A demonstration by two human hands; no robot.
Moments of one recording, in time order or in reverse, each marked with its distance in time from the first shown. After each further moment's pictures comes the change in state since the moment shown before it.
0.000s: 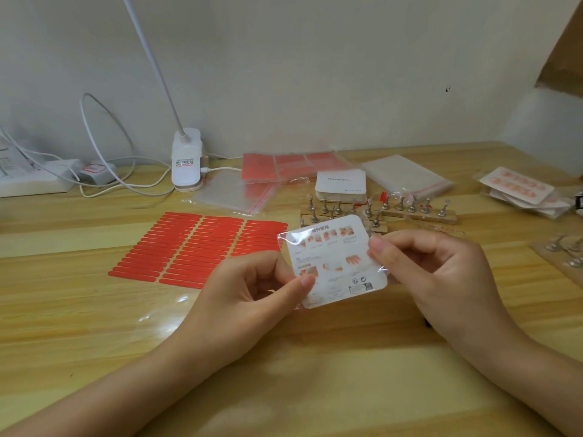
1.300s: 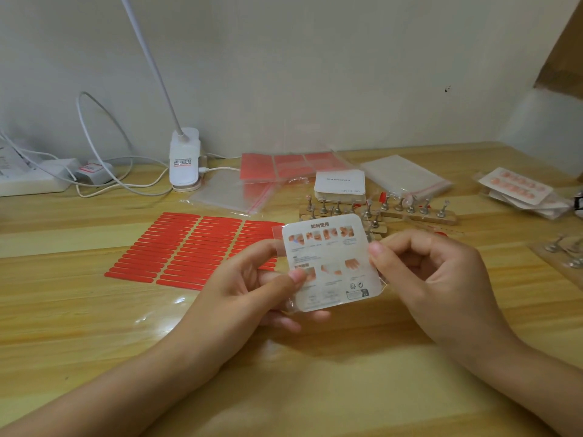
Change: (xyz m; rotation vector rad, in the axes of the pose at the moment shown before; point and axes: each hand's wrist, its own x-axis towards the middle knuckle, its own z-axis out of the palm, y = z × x) left_hand 0.002 -0.011 -0.005 -0.394 -0.148 -0.177; right_hand -0.001 0.009 0.000 -0.169 0.026 -0.138
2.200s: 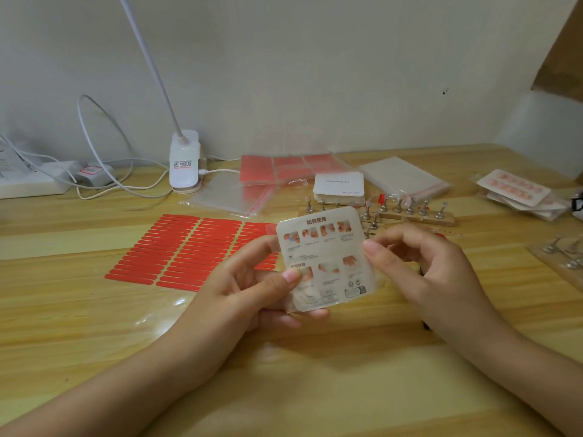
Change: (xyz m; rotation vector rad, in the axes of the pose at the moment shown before) left_hand -0.001 0.001 -0.003 -0.079 -0.042 0.018; right_hand 0.007 0.007 -0.004 -0.028 -0.089 0.097
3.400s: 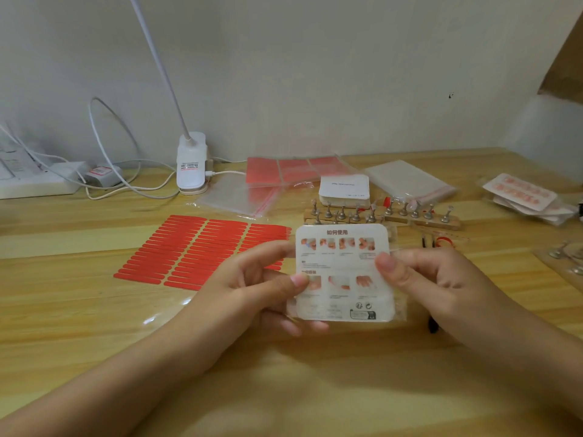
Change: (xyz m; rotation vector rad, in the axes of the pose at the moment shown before) left_hand 0.000 0.013 -0.003 0.060 -0.062 -0.099; right_hand -0.002 -0.022 -0.014 0.067 -0.483 0.132
